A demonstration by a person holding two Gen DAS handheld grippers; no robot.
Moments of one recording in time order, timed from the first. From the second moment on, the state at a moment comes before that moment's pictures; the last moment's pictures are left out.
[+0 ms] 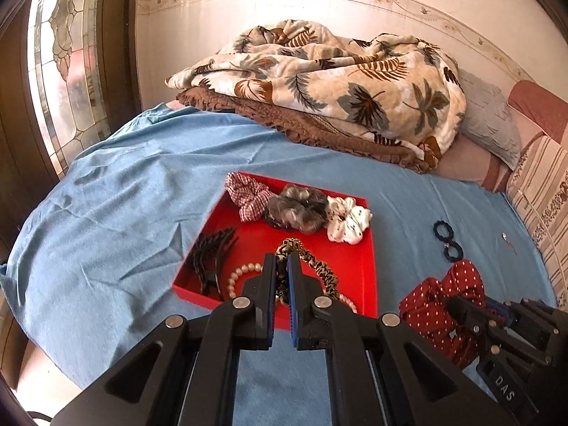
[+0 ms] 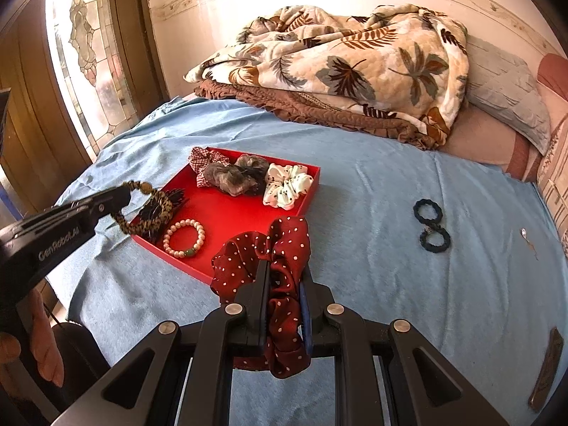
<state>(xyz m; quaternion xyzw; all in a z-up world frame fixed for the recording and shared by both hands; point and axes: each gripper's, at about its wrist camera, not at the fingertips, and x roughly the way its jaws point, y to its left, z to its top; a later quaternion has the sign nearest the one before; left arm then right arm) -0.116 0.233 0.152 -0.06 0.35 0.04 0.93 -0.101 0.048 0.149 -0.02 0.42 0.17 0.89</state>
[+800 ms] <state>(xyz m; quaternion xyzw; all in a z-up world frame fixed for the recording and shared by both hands) -0.035 0.281 0.138 -0.10 0.35 -0.01 0.93 -0.049 0.084 0.148 -0.04 0.42 0.17 0.89</state>
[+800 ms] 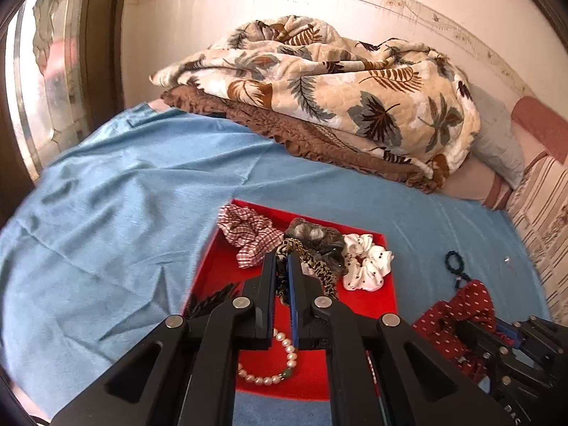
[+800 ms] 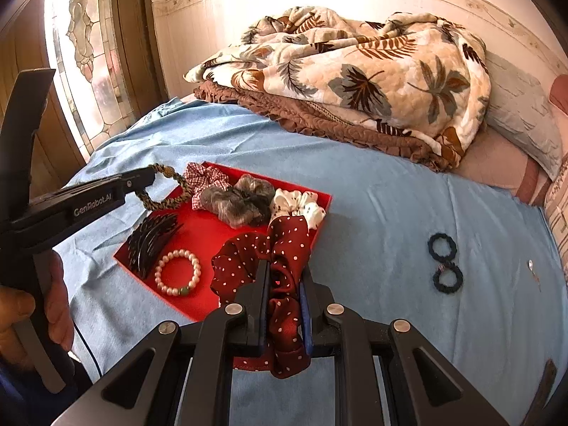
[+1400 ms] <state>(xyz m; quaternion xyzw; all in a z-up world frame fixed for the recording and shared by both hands) 0.005 0.294 0.088 -0.15 0.42 -0.06 0.89 0.002 0.116 0.095 -0.05 0.45 0.18 0.87</state>
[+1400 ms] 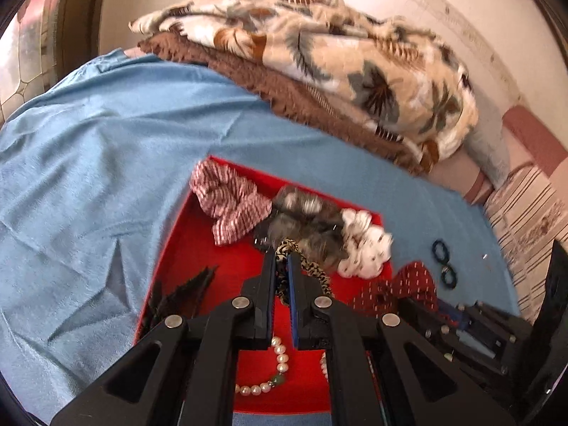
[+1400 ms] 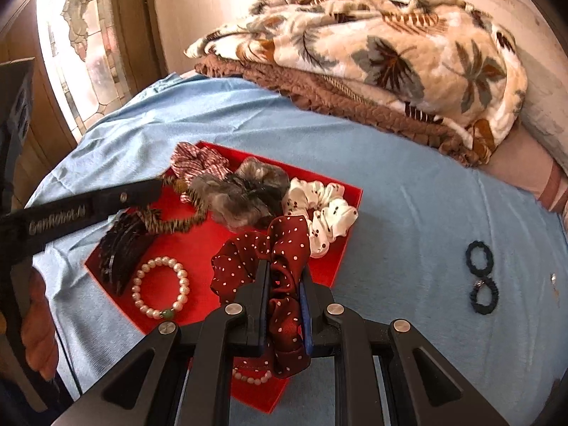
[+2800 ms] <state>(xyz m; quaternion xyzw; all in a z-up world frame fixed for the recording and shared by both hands) -0.004 0.311 0.094 -0.07 0.40 0.07 0.91 0.019 0.154 0.076 -0.03 0.48 0.21 0.85</state>
